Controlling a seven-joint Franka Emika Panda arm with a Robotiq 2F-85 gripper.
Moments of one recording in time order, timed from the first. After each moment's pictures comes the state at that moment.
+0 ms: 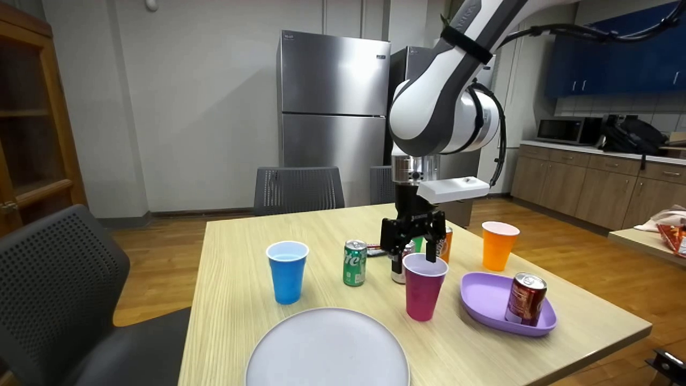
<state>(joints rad) 0.11 0.36 0.09 -2.24 -0.03 2.47 0.02</state>
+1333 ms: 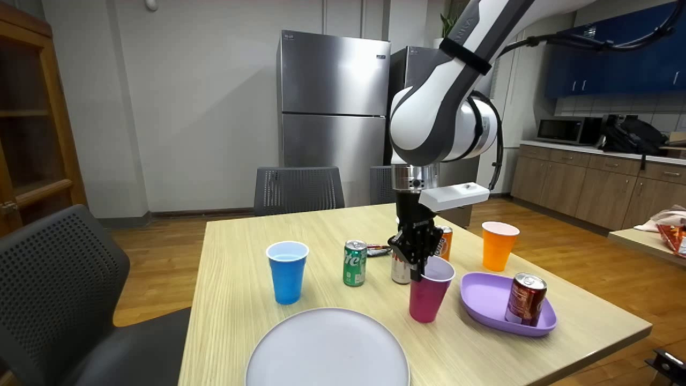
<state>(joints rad) 0.11 0.39 0.09 -2.24 -0.07 2.47 0.02</state>
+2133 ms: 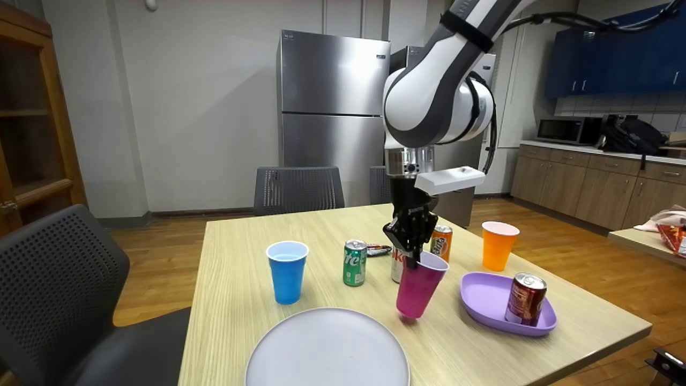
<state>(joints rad) 0.13 0.34 0.10 -2.23 -0.09 2.41 0.01</state>
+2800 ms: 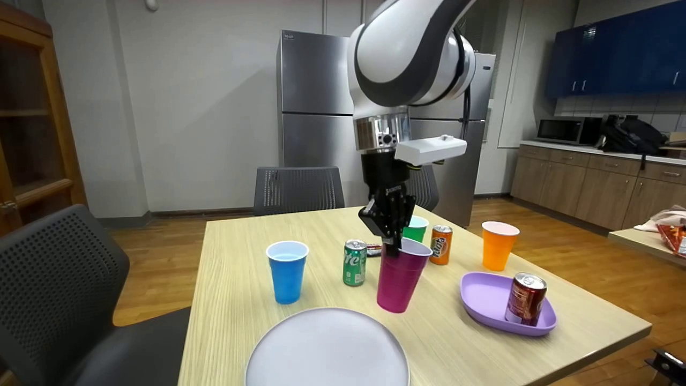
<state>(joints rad) 0.24 0.23 0.16 -2.22 -0.11 2.26 0.02</state>
